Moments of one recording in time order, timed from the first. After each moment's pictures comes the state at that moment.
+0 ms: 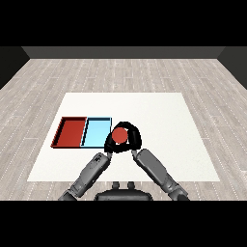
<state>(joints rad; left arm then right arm) -0.34 0.00 -0.52 -1.28 0.31 0.41 -0.30 -0.44 0.00 0.55 -1.47 -0.27 -0.53 -0.38</state>
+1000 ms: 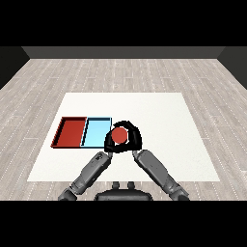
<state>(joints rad) -0.38 0.01 -0.54 -1.22 0.38 0.58 -0.44 -0.43 -0.01 0.55 -1.51 -0.24 -0.53 -0.29</state>
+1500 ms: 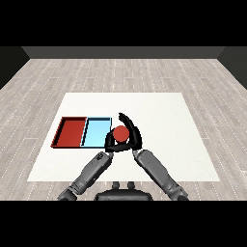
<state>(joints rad) -0.38 0.01 -0.56 -1.21 0.40 0.63 -0.48 -0.43 0.00 0.54 -1.51 -0.19 -0.52 -0.21</state>
